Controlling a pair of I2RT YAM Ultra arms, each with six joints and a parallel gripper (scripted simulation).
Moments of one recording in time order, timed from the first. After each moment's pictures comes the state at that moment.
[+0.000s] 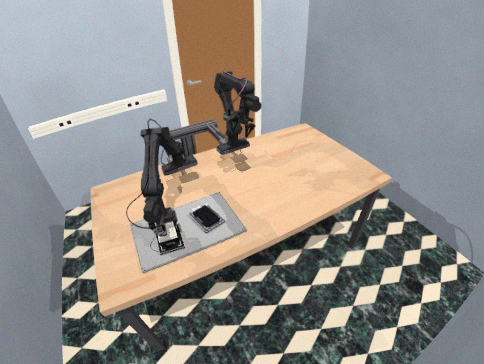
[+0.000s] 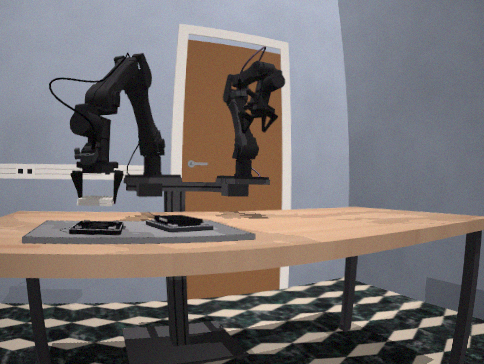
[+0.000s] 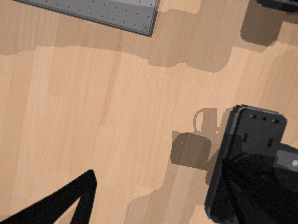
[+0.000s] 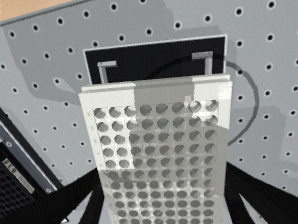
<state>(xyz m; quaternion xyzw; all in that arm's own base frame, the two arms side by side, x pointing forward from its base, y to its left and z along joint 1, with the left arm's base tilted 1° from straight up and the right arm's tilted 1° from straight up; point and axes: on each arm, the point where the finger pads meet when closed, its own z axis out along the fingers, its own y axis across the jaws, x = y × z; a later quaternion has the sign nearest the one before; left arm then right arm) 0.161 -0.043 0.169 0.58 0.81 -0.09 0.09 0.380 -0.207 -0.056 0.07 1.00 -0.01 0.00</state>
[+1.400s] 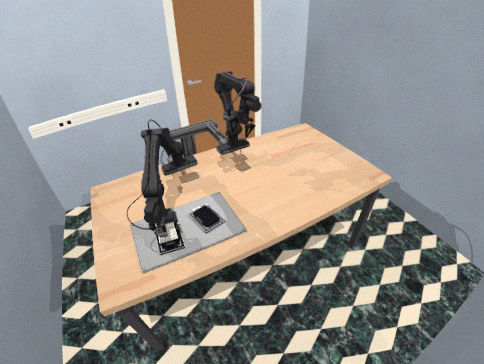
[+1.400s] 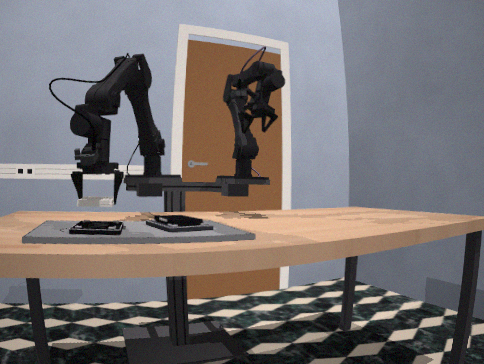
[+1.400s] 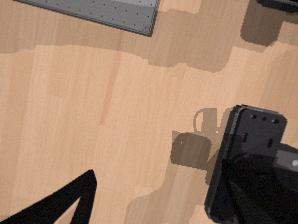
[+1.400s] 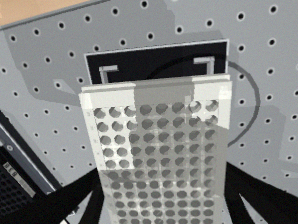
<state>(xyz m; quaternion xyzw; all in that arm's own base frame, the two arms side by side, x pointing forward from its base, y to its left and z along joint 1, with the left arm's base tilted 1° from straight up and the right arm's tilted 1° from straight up) 0.161 -0.043 0.169 0.58 0.81 -0.09 0.09 0.383 -0.206 -0.058 0.06 1.00 -0.01 0.00</state>
